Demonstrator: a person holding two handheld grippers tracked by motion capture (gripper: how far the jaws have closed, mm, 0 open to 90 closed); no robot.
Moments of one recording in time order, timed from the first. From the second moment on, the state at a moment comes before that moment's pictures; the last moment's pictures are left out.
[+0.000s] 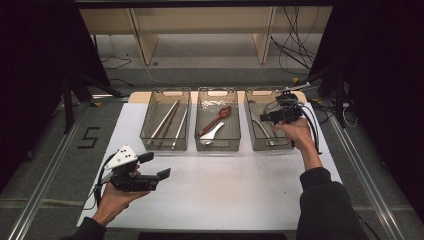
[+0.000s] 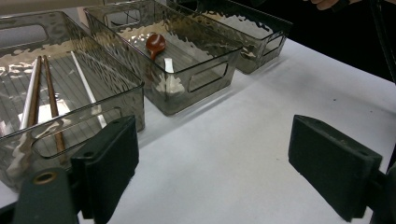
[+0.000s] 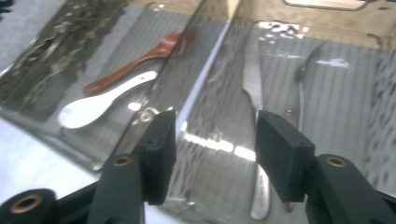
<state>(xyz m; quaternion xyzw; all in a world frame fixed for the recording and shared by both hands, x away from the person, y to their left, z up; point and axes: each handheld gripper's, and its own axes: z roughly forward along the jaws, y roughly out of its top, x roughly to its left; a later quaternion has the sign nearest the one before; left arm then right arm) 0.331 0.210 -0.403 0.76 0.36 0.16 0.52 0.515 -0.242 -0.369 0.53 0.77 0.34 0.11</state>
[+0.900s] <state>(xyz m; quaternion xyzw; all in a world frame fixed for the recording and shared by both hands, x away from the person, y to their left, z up) 0.331 0.212 -0.406 0.76 0.38 0.15 0.51 0.425 -0.232 -0.383 0.47 0.75 0.44 0.12</state>
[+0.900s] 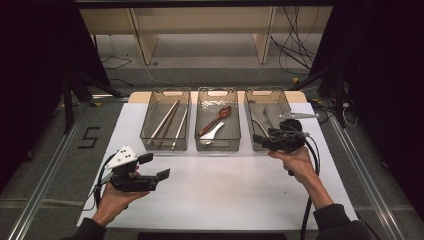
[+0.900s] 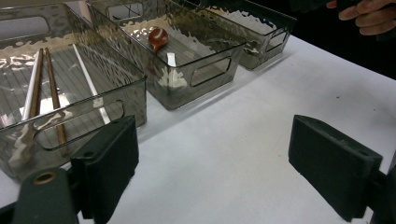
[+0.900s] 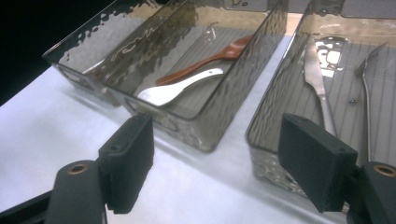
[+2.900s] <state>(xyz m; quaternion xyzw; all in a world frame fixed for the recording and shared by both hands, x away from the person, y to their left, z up) 0.328 0.208 -0.411 0.77 0.38 0.12 0.50 0.312 -0.240 -0.410 0.41 0.74 0.50 0.17</state>
